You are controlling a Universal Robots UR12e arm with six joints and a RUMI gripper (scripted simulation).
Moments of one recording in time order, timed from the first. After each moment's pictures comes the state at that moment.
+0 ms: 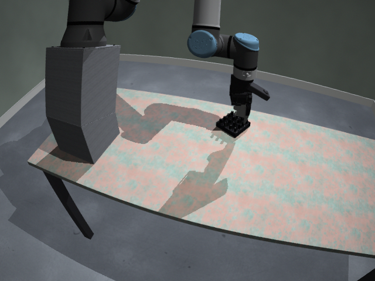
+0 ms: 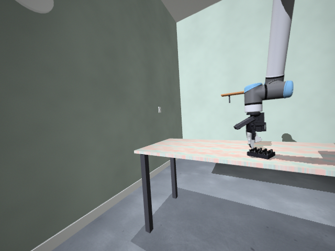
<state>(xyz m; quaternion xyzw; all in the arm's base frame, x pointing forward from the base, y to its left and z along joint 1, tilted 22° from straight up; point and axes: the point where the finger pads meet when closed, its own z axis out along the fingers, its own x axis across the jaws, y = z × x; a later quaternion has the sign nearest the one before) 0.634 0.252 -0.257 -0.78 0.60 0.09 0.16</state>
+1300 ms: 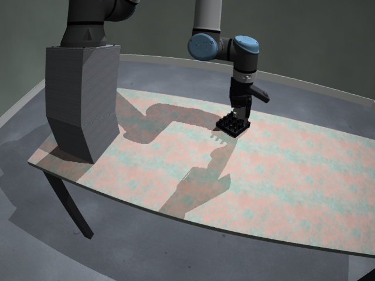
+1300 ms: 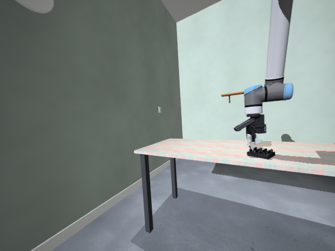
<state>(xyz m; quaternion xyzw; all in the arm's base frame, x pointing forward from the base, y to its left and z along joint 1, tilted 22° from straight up) 0.634 0.256 -0.268 -0.78 0.60 0.09 0.16</state>
